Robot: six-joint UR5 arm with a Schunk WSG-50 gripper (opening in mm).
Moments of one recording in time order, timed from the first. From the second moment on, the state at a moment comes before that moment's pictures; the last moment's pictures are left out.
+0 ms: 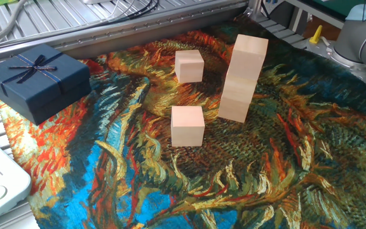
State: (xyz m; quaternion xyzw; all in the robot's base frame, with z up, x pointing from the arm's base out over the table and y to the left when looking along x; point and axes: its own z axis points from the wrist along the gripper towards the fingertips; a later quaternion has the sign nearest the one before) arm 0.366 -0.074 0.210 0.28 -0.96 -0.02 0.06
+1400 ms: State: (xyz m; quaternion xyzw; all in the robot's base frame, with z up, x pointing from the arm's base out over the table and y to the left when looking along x) arm 0.475 -0.172 0.127 0.34 -0.94 0.01 0.02
